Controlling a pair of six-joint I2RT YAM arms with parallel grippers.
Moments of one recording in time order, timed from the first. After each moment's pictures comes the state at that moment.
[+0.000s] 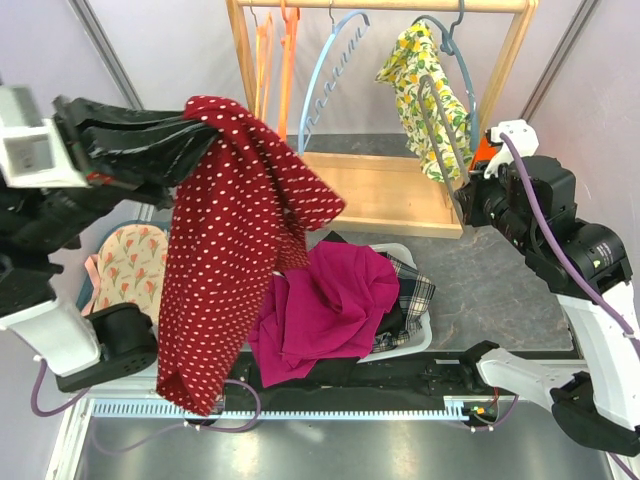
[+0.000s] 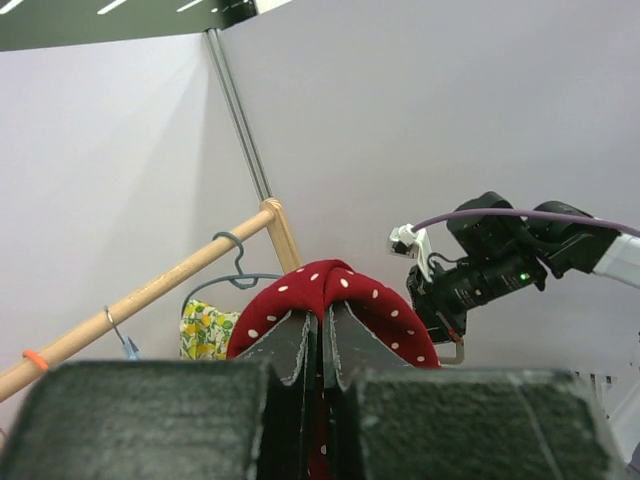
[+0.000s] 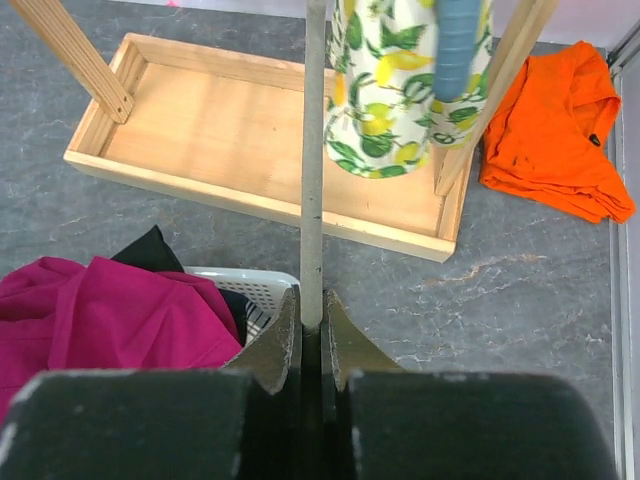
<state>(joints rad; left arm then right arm) -1.02 1.46 2.79 -0.88 0.13 0.22 0.49 1.04 1.69 -1.07 0.27 0.21</state>
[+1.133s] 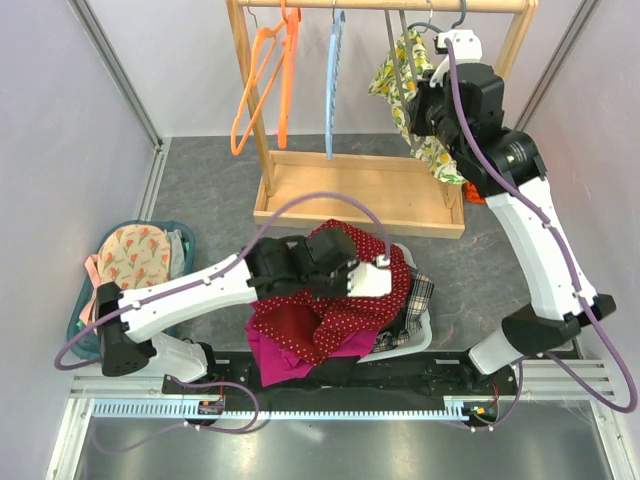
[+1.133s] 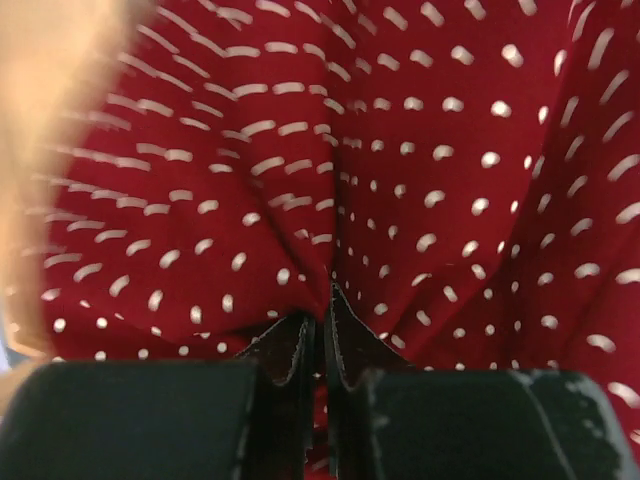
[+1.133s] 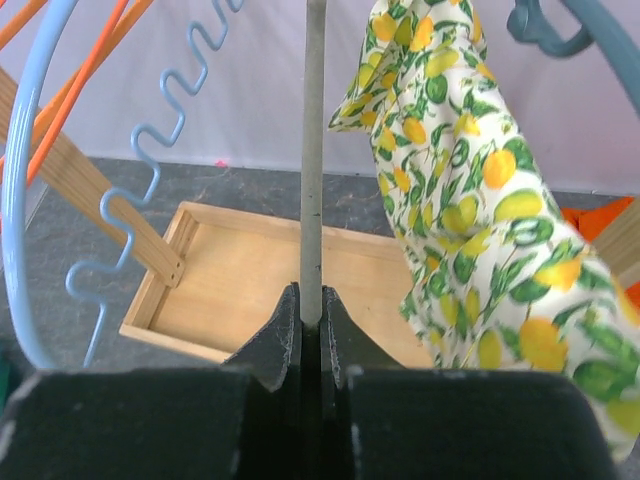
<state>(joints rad) -1.17 1.39 1.38 -0.84 -0.05 0.54 0.49 1.54 2.09 -0.77 0.29 0.21</state>
